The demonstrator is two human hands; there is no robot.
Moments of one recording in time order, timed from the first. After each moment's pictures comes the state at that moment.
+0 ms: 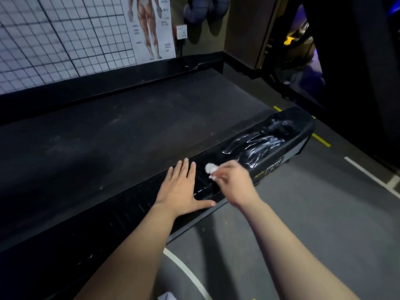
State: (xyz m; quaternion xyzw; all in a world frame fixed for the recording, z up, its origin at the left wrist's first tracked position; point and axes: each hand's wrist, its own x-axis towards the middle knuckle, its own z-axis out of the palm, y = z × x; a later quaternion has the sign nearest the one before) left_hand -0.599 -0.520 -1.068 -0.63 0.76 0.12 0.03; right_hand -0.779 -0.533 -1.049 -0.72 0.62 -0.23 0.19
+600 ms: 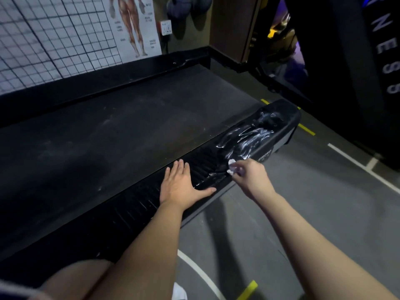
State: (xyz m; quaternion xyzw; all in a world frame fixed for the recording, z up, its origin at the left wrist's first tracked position) left_hand -0.604 -0.516 -1.077 -0.68 0.72 0.16 -0.03; right_hand -0.818 -0.516 -1.036 -0.67 0.70 -0.18 0.17
